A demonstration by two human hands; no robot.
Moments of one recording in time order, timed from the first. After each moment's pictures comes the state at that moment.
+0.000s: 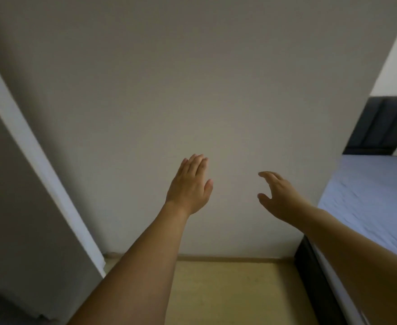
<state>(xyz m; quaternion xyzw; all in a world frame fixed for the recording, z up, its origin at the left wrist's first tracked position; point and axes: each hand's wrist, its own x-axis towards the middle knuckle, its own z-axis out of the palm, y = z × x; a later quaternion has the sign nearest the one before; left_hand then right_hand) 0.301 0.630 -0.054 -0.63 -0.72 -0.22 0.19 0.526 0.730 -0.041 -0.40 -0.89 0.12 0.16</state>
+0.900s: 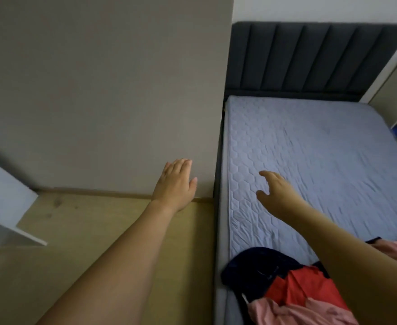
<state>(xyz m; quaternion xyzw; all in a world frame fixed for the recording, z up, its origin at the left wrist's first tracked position) 0.827 0.901 -0.220 -0.57 -0.81 -0.15 0.00 1.064 1.028 -0.200 -0.46 -0.85 0.24 0.04</state>
